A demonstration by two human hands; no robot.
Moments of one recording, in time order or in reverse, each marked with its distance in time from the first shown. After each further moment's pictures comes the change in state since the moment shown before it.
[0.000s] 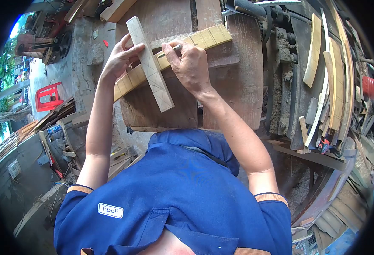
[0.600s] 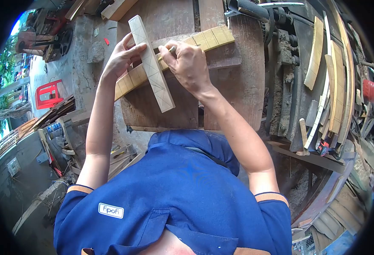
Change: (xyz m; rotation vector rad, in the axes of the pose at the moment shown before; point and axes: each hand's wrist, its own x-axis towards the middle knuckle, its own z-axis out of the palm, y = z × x) left_hand 0.002 -0.004 -0.002 -0.007 0.006 -0.003; right_hand 0.005 -0.013 -0.004 -0.082 -0.114 -0.089
